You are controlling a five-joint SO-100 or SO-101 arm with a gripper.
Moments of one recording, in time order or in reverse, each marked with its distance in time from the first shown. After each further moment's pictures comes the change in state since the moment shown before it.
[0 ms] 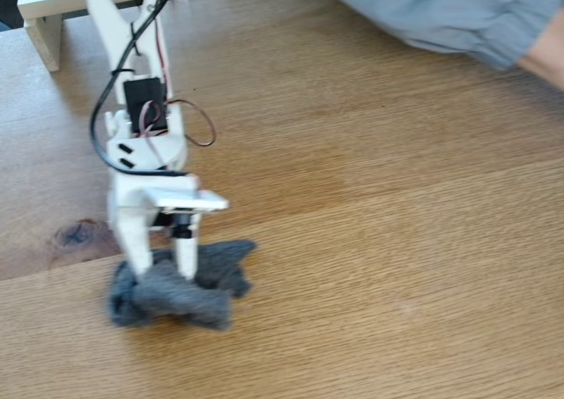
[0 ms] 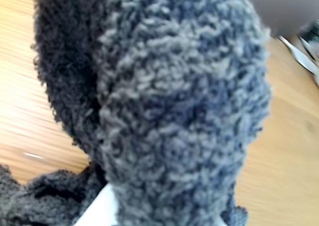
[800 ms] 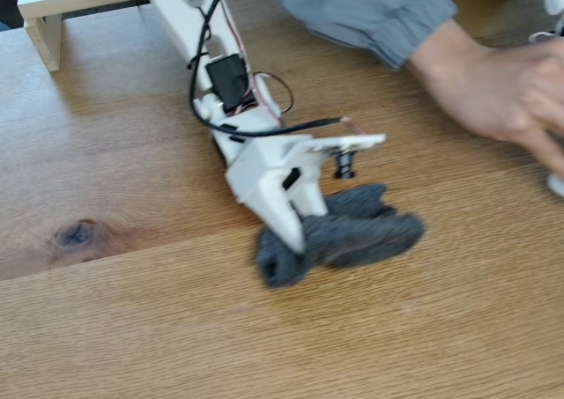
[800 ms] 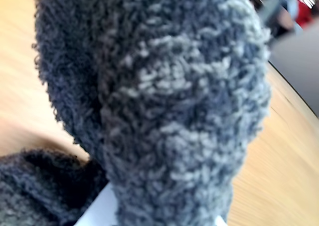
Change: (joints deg) arm -7.0 -2.6 -0.6 1.4 -10.3
